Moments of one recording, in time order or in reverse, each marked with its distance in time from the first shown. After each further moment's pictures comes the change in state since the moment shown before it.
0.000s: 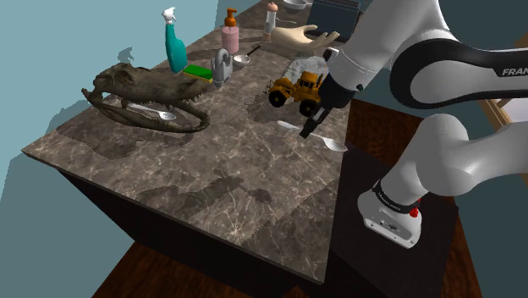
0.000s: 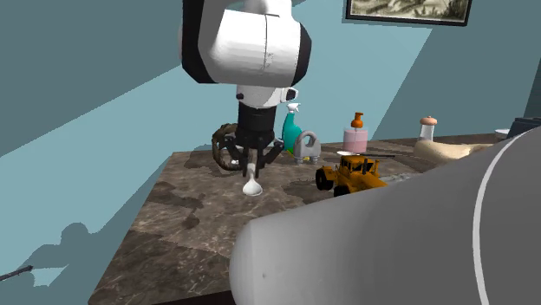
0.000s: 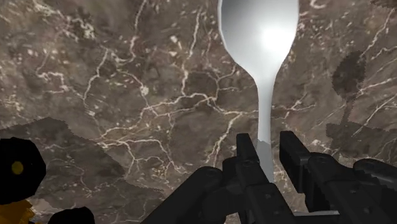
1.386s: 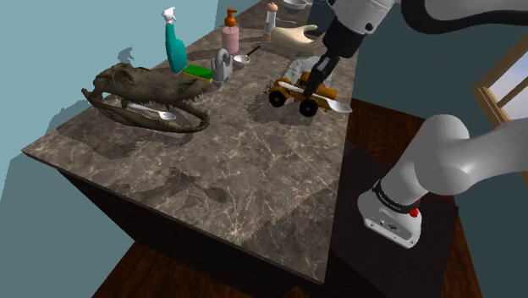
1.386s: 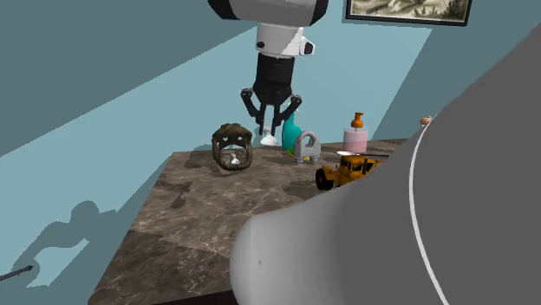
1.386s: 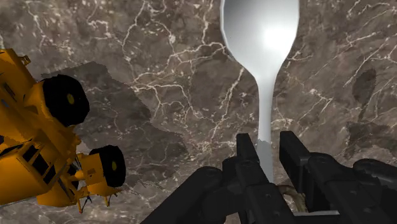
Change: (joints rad) arm -0.067 0.096 -0.110 0.274 -0.091 -0.190 -0.064
